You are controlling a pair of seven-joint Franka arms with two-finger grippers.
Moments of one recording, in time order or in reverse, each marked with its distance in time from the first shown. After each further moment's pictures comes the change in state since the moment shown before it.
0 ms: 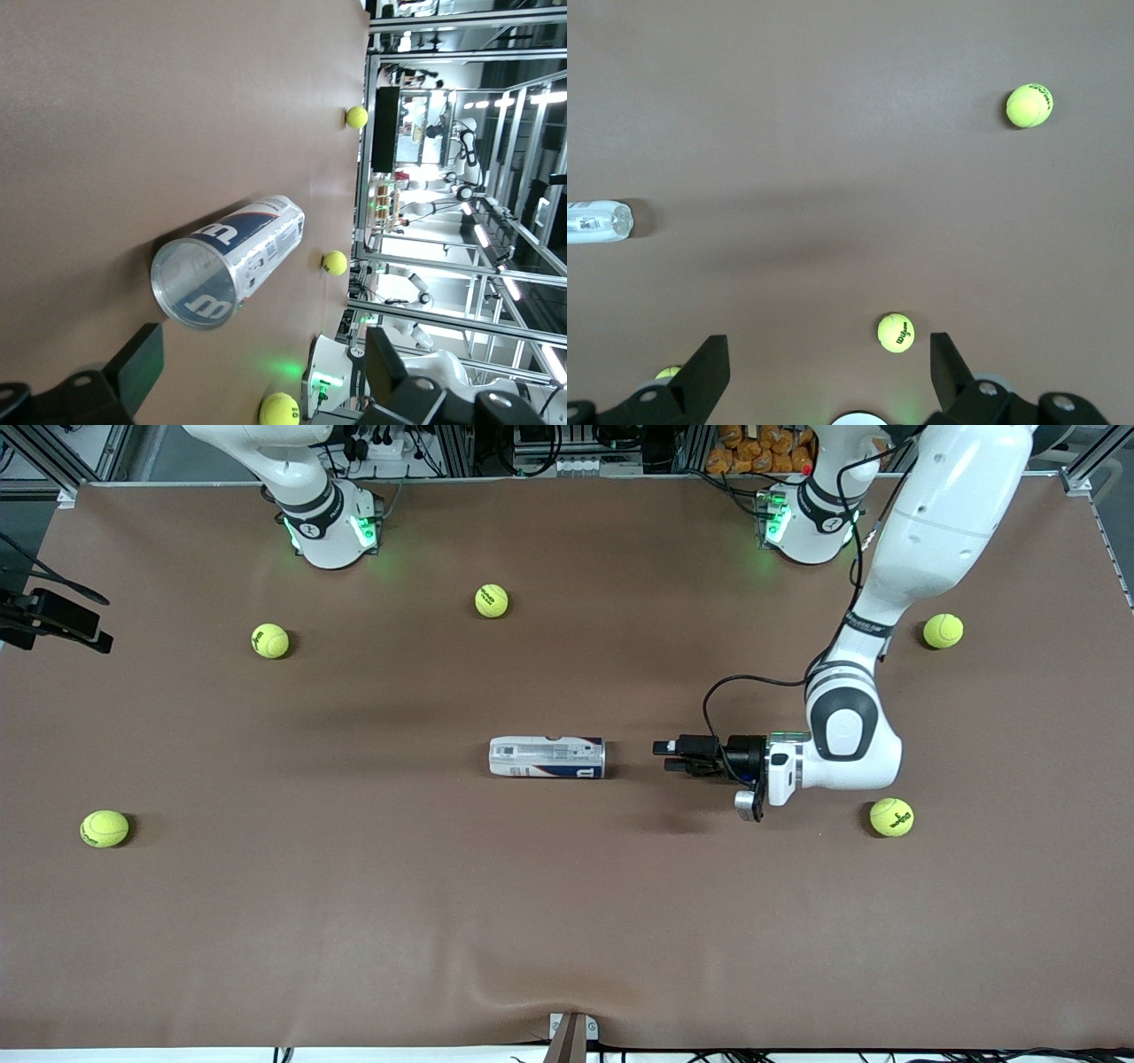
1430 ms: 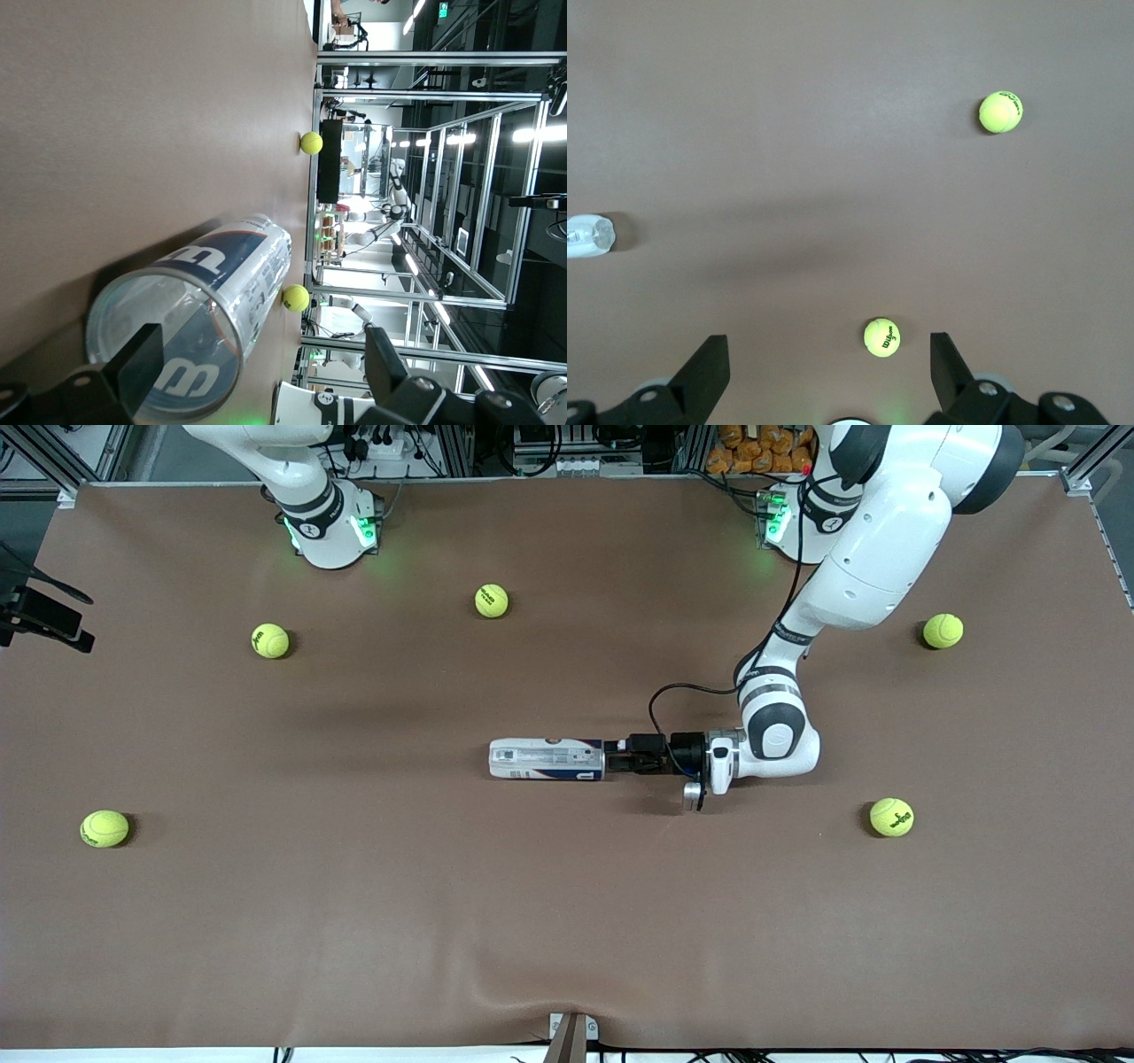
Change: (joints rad) left arm -0.105 0.155 -0.035 0.028 -0.319 0.001 0.207; right arm -0.003 0.000 -0.004 0.020 -0.039 0.005 0.031
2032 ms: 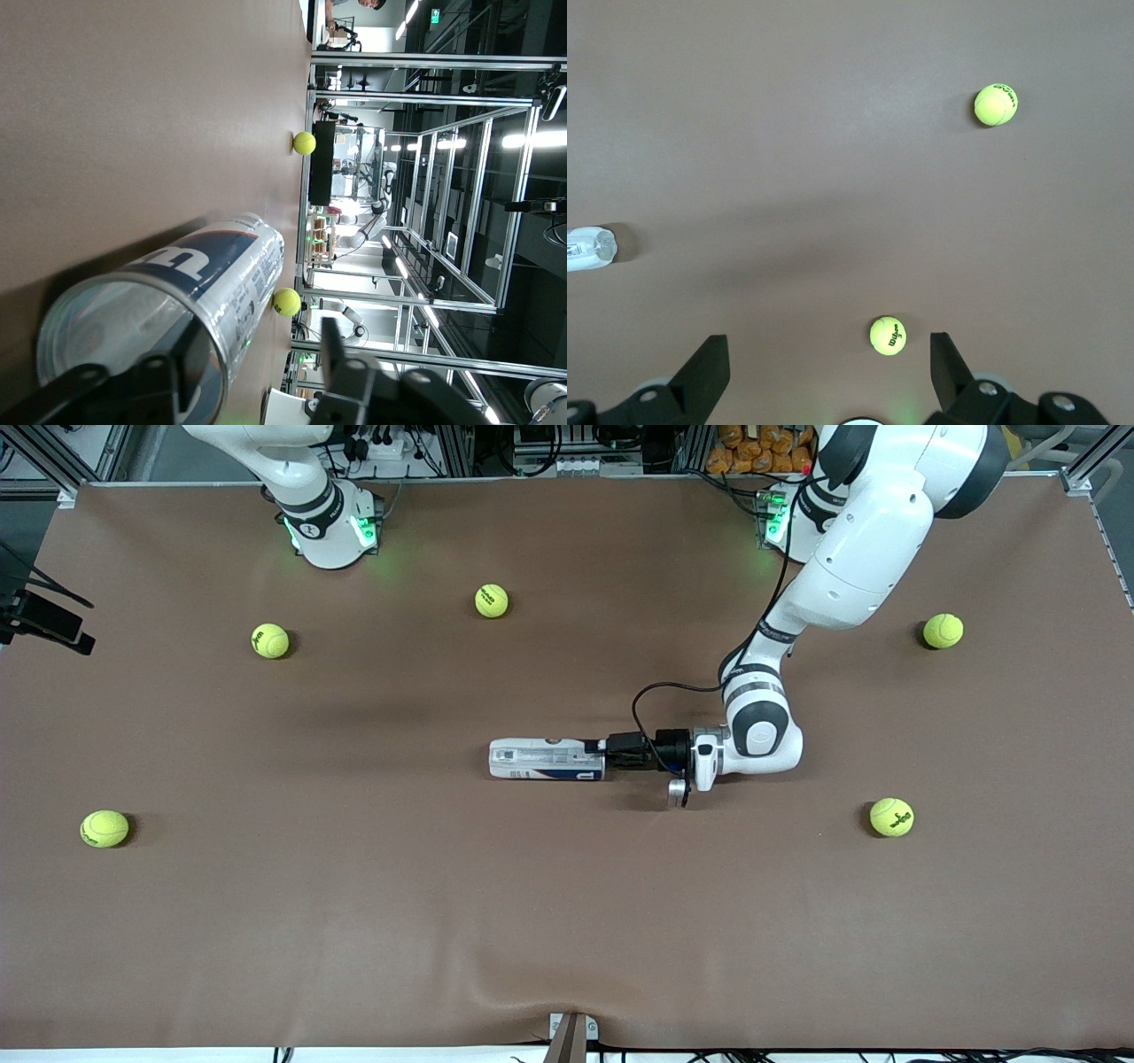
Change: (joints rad) left arm -0.038 0.026 0.000 0.025 -0.042 0.000 0.000; right arm 0.000 0.000 0.003 0.000 -0.001 0.000 0.035
